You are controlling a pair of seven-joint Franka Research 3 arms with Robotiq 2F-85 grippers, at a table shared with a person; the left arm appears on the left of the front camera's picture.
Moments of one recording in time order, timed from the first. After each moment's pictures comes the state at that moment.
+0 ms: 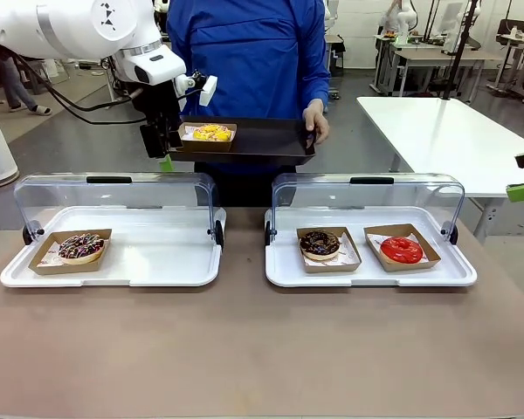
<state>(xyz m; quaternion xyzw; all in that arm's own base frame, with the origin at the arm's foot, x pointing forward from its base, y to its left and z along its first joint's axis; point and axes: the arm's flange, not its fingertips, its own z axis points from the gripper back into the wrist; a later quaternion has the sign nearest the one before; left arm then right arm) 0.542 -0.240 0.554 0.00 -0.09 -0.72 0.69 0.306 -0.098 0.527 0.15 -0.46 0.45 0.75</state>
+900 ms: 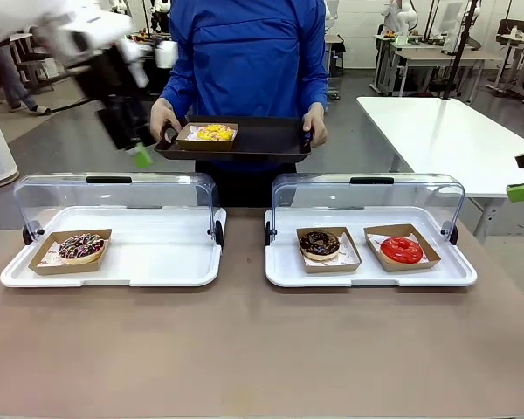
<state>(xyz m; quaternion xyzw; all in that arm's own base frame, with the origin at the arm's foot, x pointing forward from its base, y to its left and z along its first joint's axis) 0.447 -0.174 0.593 -0.13 -0.15 -0.63 0.75 0.306 -0.099 0.527 0.15 -0.46 0.45 0.75</state>
